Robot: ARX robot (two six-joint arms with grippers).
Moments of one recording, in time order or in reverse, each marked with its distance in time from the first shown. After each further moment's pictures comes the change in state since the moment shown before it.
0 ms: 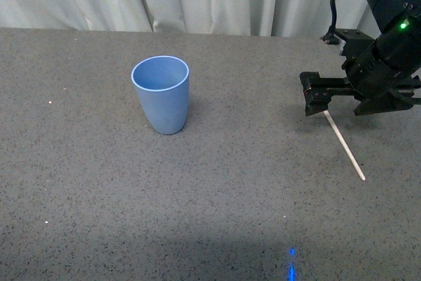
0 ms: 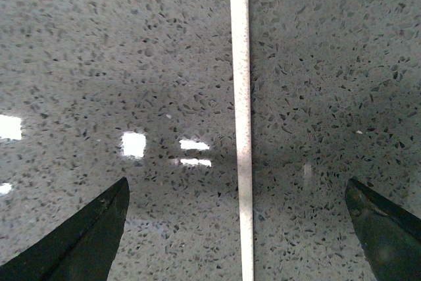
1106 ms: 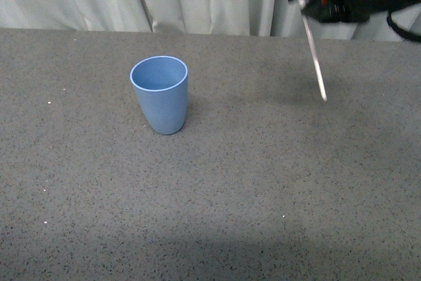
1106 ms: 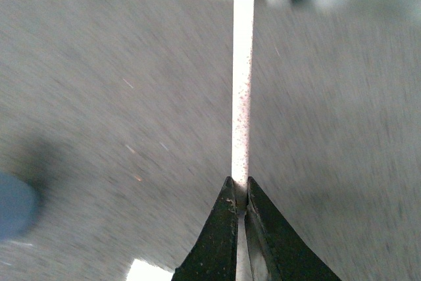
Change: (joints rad) left arm 0.000 0.000 0.000 0.000 0.000 0.000; right arm 0.091 -0.324 -0.294 0.642 -0.167 -0.015
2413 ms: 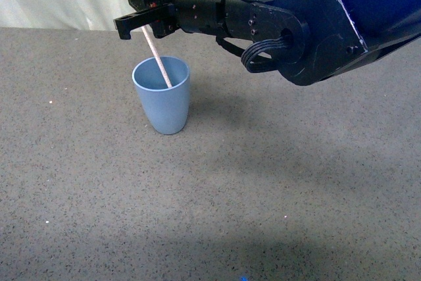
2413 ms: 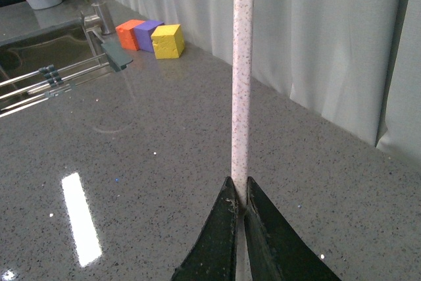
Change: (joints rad) left arm 0.000 0.000 0.000 0.000 0.000 0.000; right arm 0.294 0.280 0.124 0.562 -0.277 0.003
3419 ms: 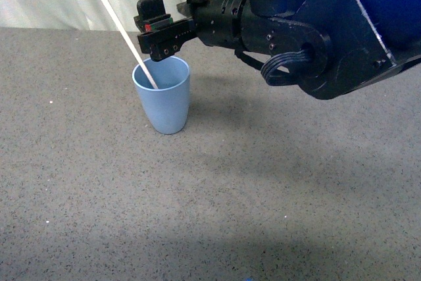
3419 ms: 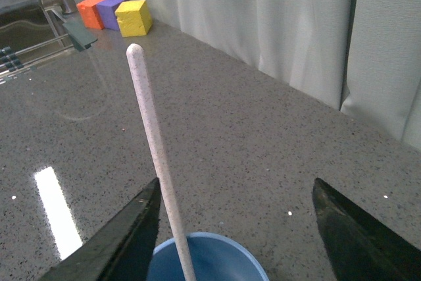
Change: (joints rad) left arm 0.000 0.000 0.000 0.000 0.000 0.000; right arm -0.022 -0.030 -0.075 -0.014 0.108 -0.030
